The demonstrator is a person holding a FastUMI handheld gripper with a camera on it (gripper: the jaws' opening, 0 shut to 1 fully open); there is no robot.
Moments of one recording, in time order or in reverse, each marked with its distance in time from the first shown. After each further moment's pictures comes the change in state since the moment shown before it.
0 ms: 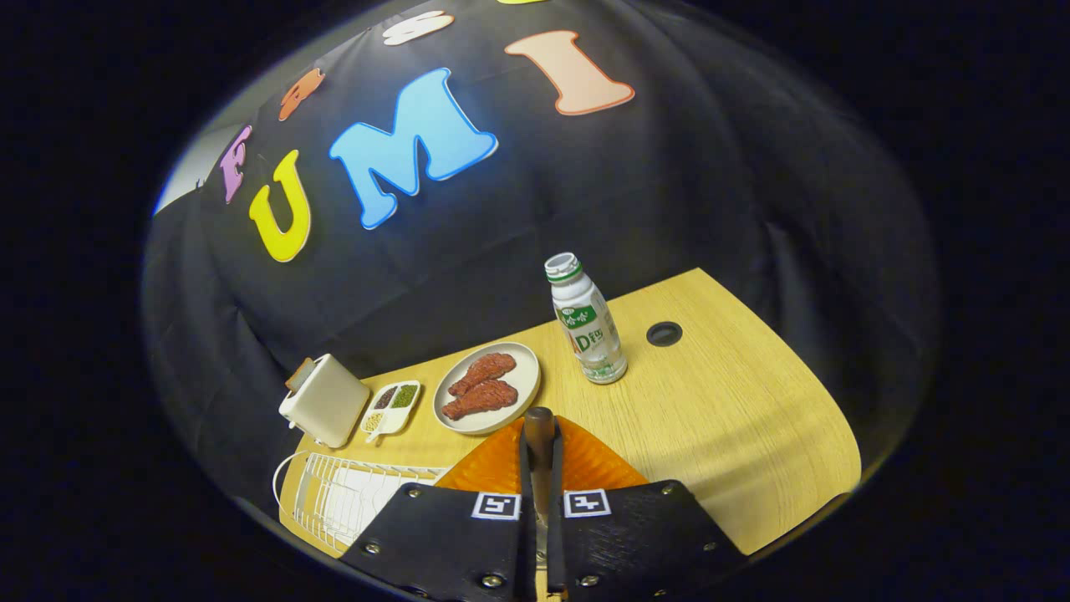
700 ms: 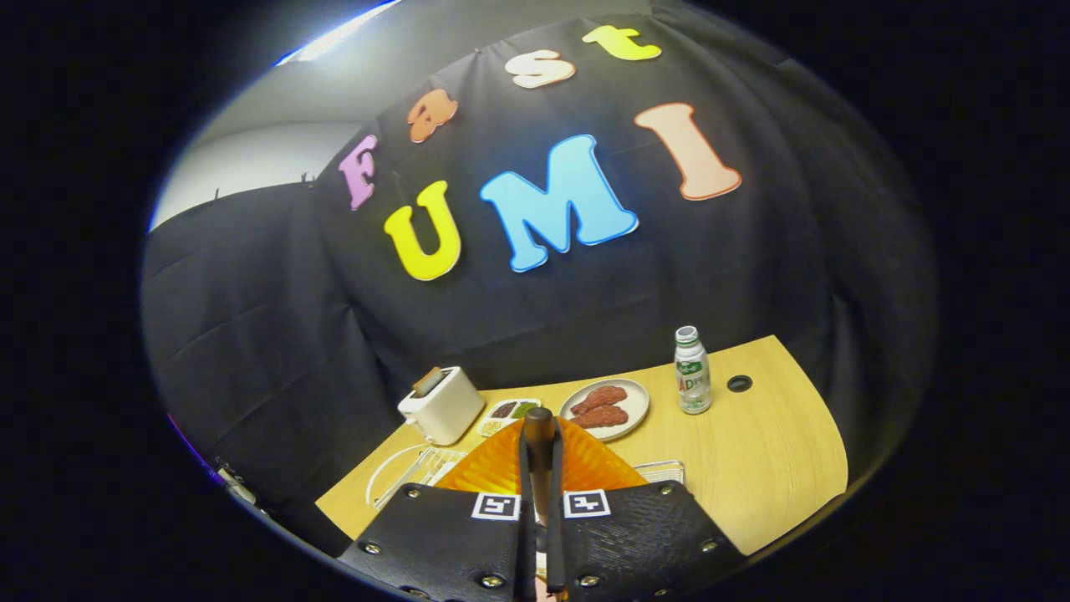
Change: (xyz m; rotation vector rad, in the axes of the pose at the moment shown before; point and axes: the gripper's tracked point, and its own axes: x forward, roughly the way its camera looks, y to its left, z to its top) arm -0.152 0.139 0.007 -0.158 -0.113 0.314
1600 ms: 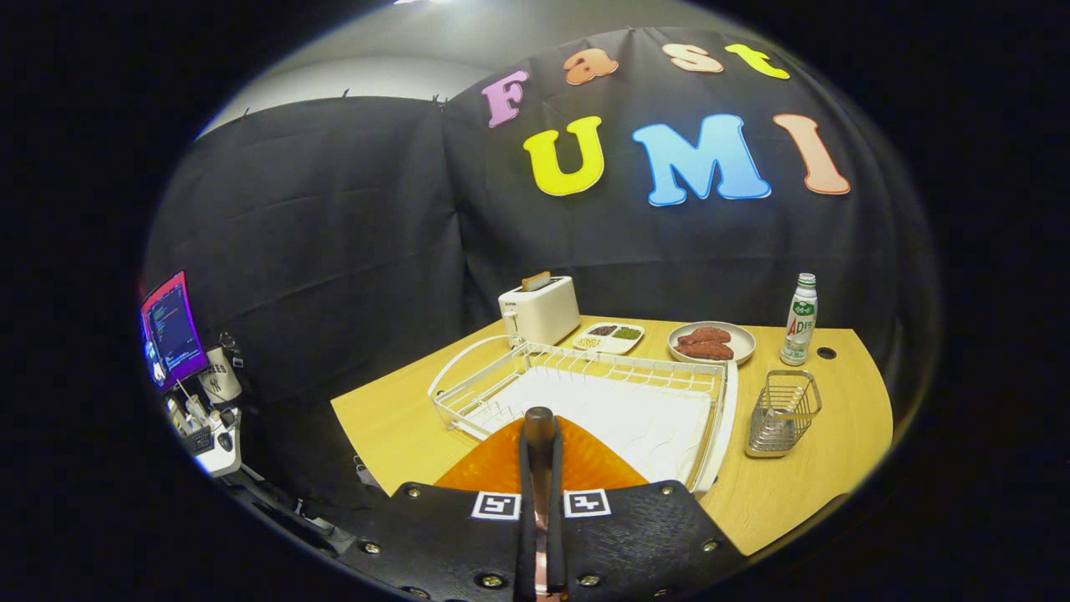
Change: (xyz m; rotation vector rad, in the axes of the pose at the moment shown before) arm -0.031 0.126 -0.211 -0.294 0.119 0.203
